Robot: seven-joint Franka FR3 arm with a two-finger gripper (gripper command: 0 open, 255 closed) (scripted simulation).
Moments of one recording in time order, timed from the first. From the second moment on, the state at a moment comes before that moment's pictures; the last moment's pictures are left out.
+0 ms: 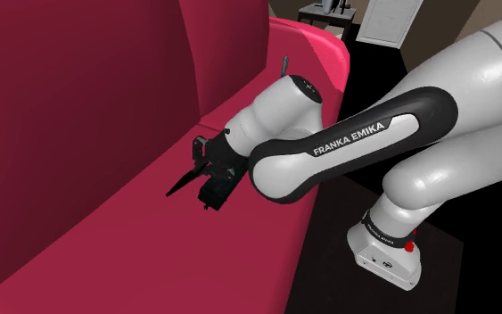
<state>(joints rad) -0.33 -0.41 1.16 -2.59 0.89 3.02 1.27</state>
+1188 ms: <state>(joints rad) -0.28 -0.65 0.96 -2.49 0.82 2.67 1.34</state>
